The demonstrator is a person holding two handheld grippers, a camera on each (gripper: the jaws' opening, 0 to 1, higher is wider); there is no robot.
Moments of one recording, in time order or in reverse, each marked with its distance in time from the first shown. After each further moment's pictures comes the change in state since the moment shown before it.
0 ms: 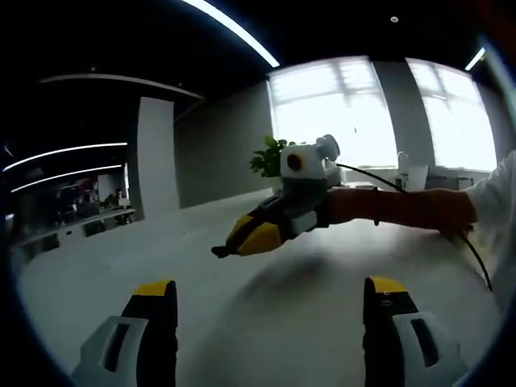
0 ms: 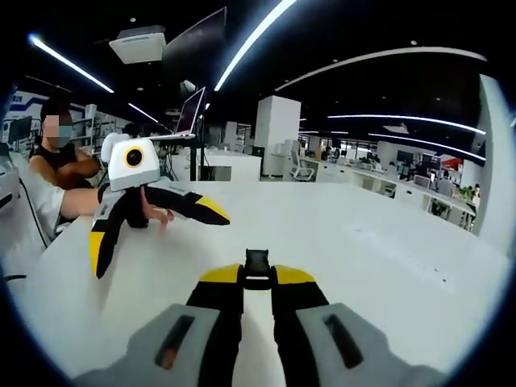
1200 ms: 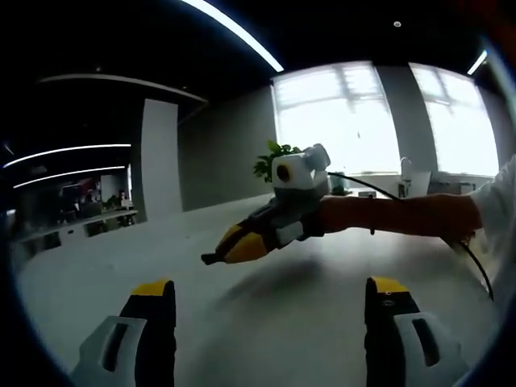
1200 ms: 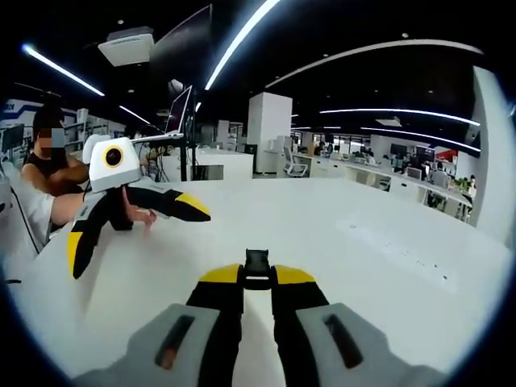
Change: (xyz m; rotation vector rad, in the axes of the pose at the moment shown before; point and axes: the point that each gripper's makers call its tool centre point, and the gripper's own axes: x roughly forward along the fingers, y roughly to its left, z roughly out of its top) left arm -0.002 0.002 0.006 -0.016 -0.026 0.013; right arm 0.012 -0.012 -0.001 0.030 0.019 -0.031
